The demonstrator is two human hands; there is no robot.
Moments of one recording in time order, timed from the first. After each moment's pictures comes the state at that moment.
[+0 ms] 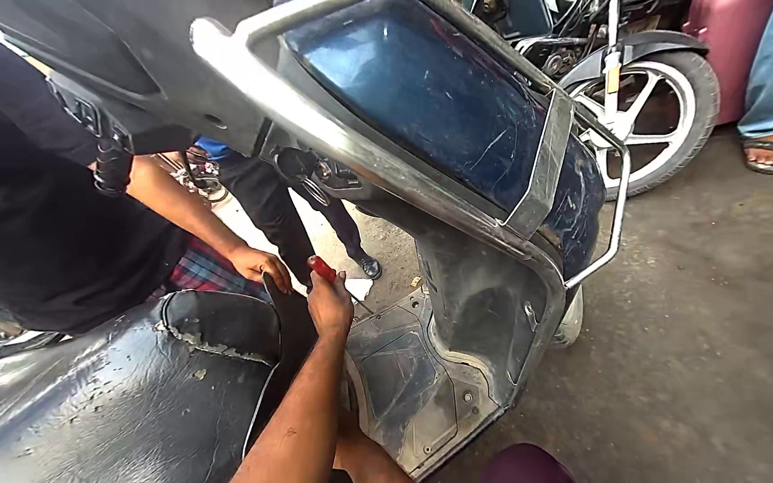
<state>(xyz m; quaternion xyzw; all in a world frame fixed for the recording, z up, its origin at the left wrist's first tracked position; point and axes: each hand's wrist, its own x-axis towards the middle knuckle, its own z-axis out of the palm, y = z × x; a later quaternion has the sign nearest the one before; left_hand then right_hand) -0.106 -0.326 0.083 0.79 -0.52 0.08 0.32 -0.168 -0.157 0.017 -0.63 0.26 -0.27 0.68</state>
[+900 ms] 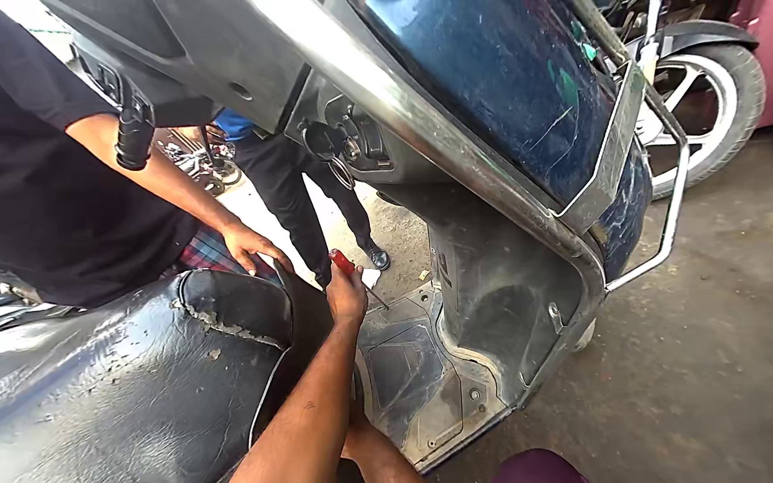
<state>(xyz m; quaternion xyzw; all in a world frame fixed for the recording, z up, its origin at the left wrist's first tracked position) -0.082 -0.345 0.056 0.79 -0.52 0.03 0.33 -0.231 -0.158 0.077 -0.52 0.25 -0.24 0.78</state>
